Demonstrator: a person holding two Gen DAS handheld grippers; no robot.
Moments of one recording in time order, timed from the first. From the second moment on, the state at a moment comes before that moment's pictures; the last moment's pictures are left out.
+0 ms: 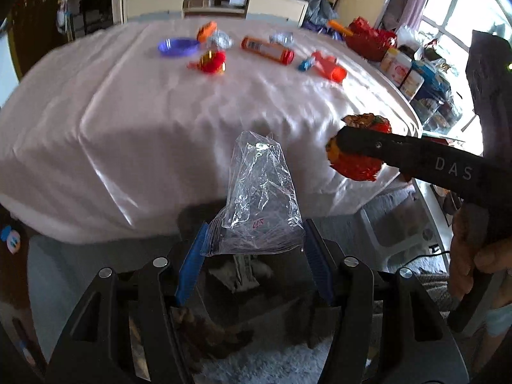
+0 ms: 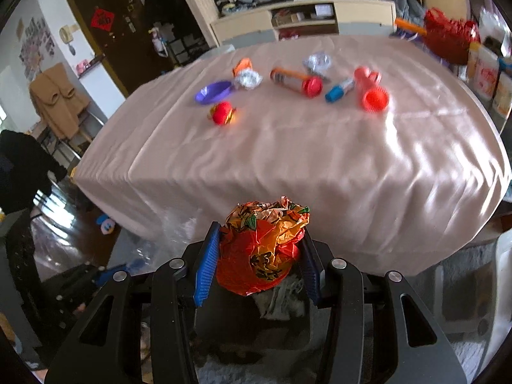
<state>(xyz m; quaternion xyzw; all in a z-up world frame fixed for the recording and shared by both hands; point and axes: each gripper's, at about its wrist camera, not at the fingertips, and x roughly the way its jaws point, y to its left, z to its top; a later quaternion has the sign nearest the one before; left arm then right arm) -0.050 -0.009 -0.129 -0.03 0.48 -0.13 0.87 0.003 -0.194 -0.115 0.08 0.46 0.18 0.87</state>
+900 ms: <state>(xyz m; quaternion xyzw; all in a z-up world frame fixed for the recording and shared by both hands) -0.049 0.003 -0.154 -0.02 0.52 -0.09 0.85 0.007 -0.185 -0.146 0.08 0.50 0.17 0.84</state>
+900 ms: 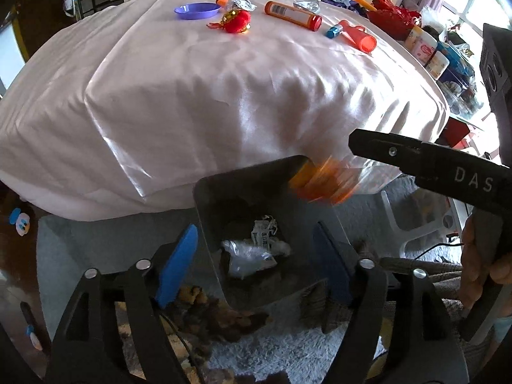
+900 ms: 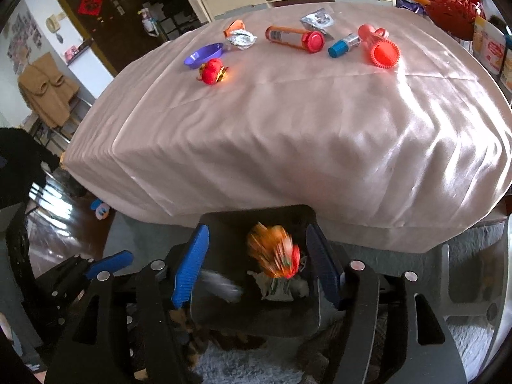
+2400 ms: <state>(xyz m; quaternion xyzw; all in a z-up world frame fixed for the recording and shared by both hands) 0.176 -0.001 -0.090 0.03 0.46 -0.04 0.88 0.197 -0.290 -0.113 0.12 0.46 0.04 0.88</state>
